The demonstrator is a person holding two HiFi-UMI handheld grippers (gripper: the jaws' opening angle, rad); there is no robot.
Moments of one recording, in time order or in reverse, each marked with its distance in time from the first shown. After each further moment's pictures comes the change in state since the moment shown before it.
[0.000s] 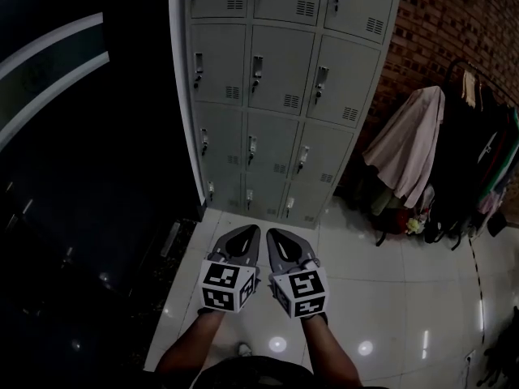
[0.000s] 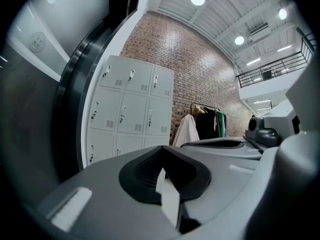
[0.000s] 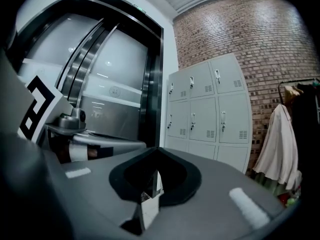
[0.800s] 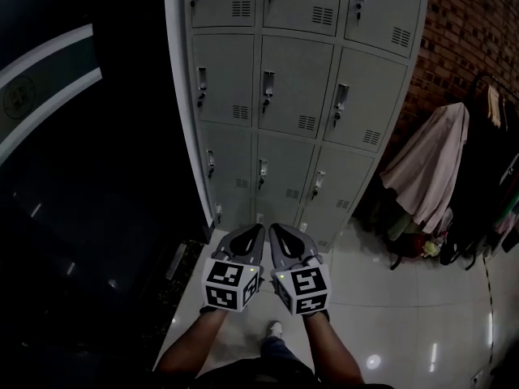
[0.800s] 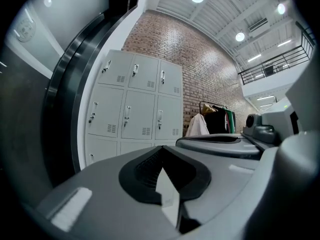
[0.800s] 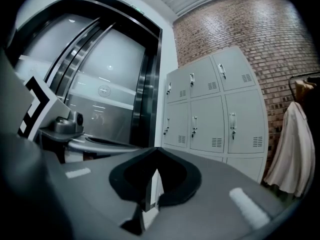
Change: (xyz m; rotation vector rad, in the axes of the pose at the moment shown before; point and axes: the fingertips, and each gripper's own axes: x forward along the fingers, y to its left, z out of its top) left arm 0.125 0.089 0.026 0.035 -0.017 0.026; right arm 0.144 -0.072 0.020 -0.019 -0.071 0.023
